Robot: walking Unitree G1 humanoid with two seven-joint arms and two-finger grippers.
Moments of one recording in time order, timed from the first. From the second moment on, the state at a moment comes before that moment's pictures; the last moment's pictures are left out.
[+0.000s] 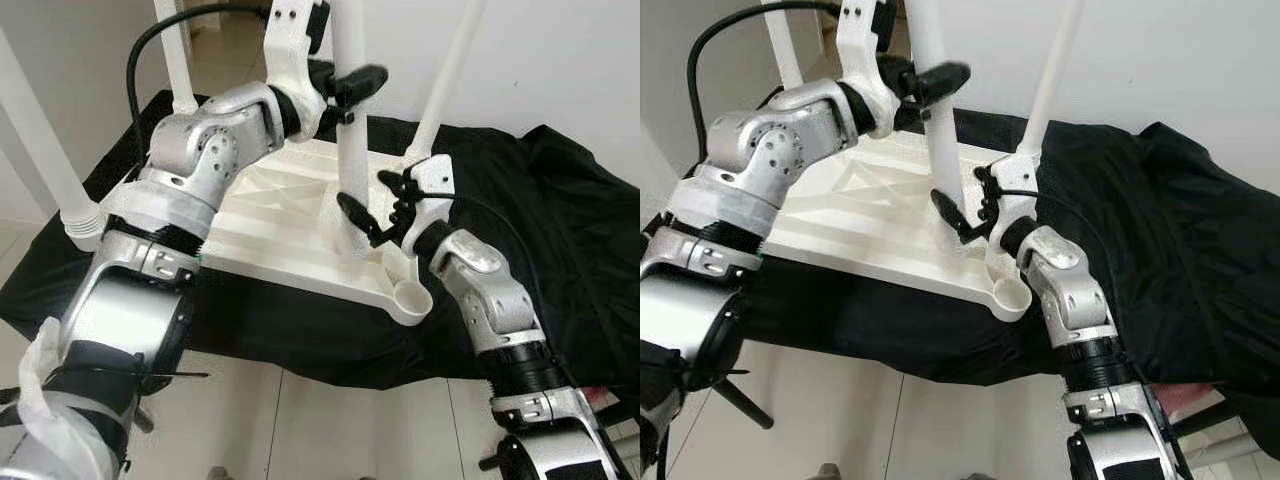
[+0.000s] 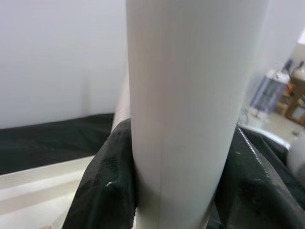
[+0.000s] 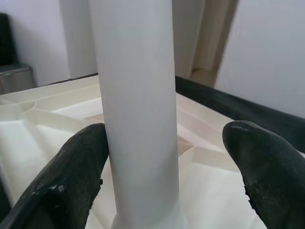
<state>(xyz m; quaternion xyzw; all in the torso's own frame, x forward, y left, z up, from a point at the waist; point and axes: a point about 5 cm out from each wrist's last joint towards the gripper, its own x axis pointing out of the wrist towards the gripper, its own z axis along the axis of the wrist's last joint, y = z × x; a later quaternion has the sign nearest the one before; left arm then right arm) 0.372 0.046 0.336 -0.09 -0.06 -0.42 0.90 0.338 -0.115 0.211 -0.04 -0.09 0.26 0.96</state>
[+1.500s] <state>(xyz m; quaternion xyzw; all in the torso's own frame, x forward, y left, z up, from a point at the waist) 0.358 -0.001 0.343 -0.11 -0.11 -0.38 0.91 0.364 -0.094 0.193 -0.12 -0.09 0.03 0.99</state>
